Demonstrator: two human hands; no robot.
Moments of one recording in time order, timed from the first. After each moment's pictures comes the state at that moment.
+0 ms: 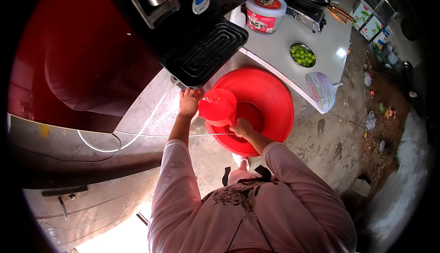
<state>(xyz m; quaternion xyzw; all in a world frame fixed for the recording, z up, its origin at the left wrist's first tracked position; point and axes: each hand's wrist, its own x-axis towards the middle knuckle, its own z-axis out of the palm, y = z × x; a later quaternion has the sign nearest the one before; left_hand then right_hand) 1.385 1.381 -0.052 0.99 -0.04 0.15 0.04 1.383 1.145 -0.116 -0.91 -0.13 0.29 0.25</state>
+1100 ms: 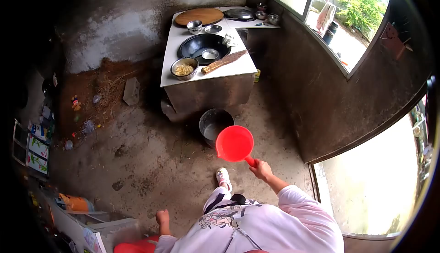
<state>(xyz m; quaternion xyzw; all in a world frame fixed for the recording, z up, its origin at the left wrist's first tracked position) 0.928 0.792 -0.187 0.82 -0.51 -0.28 0.01 0.406 0.870 -0.058 -0.40 0.85 -0.21 0.28</state>
